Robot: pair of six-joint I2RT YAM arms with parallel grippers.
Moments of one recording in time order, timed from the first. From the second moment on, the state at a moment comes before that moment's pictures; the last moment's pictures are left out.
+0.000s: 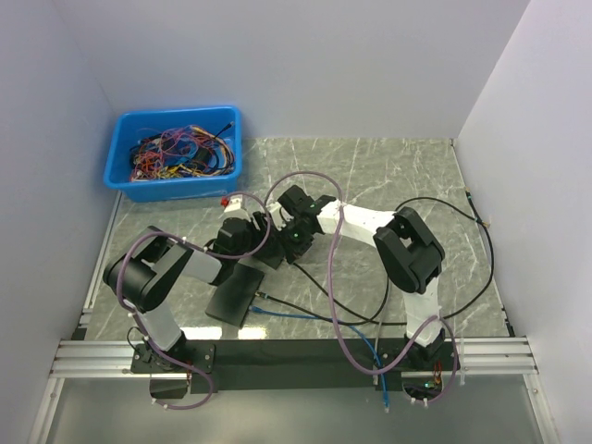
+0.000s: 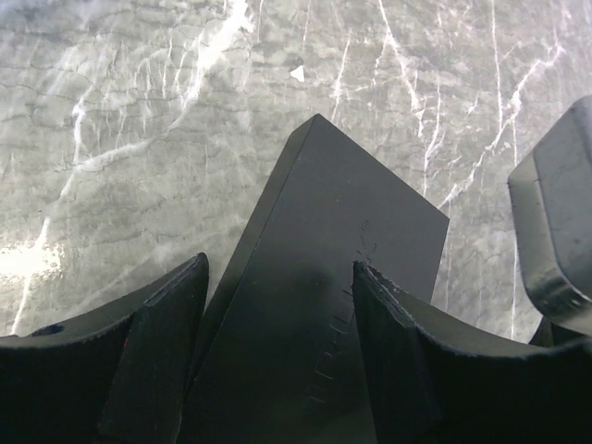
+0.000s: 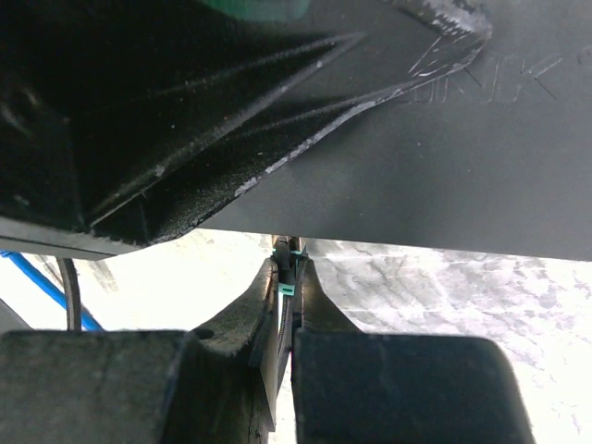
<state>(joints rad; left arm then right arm) -0.56 1.73 0.51 0.82 -0.11 -0.66 0.76 1.99 1.39 -0.57 -0.31 -0.06</state>
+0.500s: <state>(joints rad) -0.62 1.61 0.62 0.41 -0.16 -0.66 0.80 1.80 1.16 -0.20 -0.21 0.05</state>
